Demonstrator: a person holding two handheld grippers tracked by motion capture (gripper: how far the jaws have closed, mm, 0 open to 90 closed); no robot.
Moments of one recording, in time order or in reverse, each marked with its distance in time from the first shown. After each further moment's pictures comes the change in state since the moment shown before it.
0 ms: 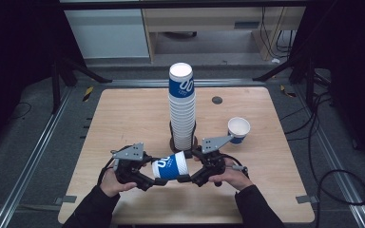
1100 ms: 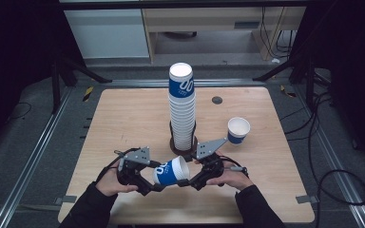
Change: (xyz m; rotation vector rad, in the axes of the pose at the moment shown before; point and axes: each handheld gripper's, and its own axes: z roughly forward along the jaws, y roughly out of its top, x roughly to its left) left arm 0.000 -0.003 0.010 0.264 0.049 0.014; right arm 0.005 -0.003 0.008 0.151 -0.042 -0.076
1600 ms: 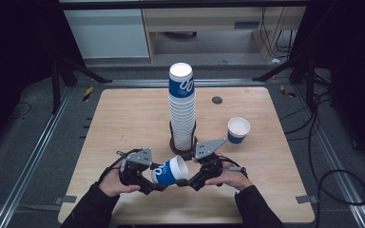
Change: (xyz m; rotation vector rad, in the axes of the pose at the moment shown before) left arm 0.003 -0.002 0.000 -0.035 -0.003 -0.005; right arm 0.000 0.002 0.001 -0.029 -0.025 0.008
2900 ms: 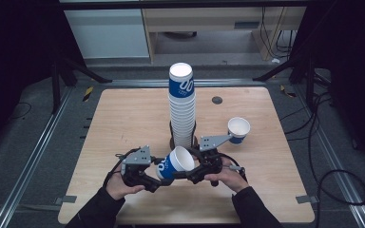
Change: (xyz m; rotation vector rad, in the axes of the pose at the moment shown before) left arm -0.011 0.006 0.005 -0.187 0.075 0.008; right arm -0.002 0.008 -0.004 -0.152 0.017 0.102
